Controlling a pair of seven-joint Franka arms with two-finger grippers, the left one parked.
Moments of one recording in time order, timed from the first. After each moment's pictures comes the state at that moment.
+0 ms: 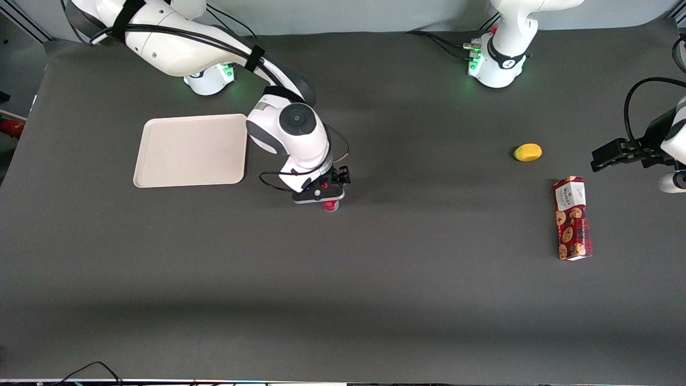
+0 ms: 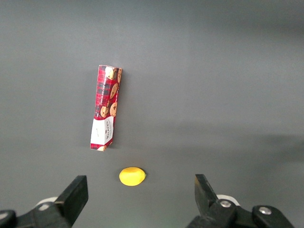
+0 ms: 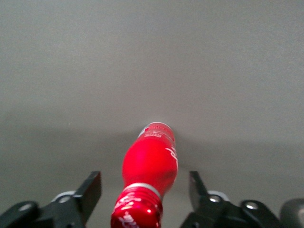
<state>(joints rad) 0.12 0.63 0.72 -1.73 -0.49 2.24 0.97</state>
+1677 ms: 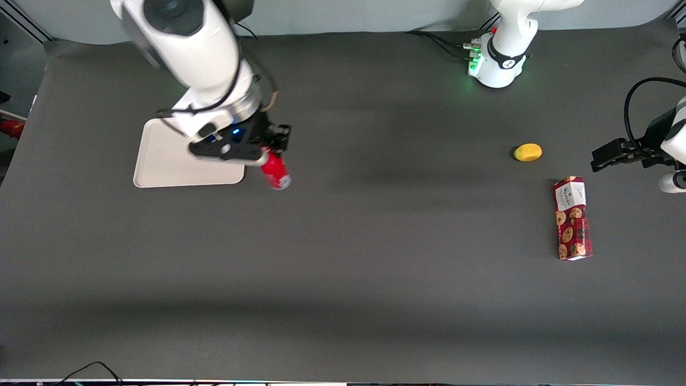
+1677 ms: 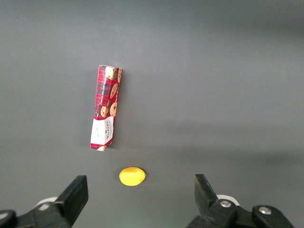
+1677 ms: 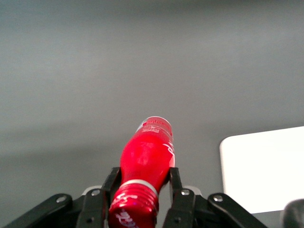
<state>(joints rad) -0.07 0.32 0.74 -1.37 -0.20 1.59 0.78</state>
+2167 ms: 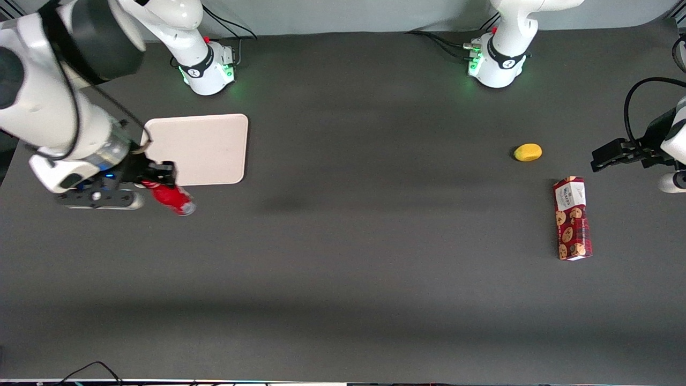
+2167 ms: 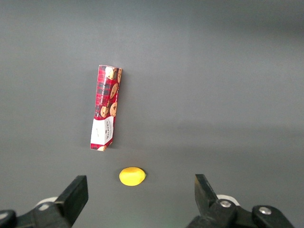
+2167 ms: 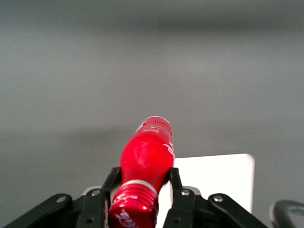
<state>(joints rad) -0.47 0.20 0.74 -1.52 -0.19 1.61 0.29</state>
